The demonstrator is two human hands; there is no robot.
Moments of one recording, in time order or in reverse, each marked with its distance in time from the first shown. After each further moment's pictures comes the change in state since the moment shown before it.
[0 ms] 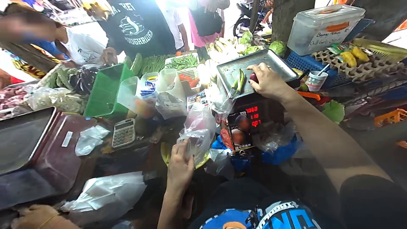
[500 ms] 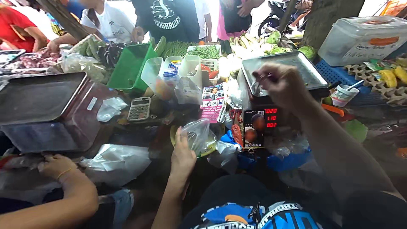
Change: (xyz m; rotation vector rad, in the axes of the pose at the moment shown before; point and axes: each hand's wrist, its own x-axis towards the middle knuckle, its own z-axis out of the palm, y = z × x) left_hand -0.013 -0.001 -0.012 0.145 -0.107 -0.331; right_hand -0.030 -0.104 -0.022 0.289 0.155 -0.317
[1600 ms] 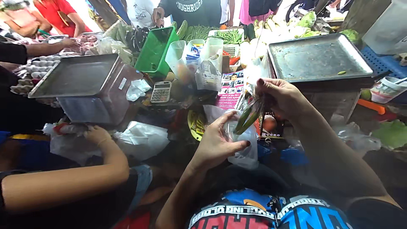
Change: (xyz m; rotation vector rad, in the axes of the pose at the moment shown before) left_hand -0.031 0.063 -0.061 -0.870 -0.273 0.281; right_hand -0.030 -0.031 0.064 1.191 -0.387 0.277
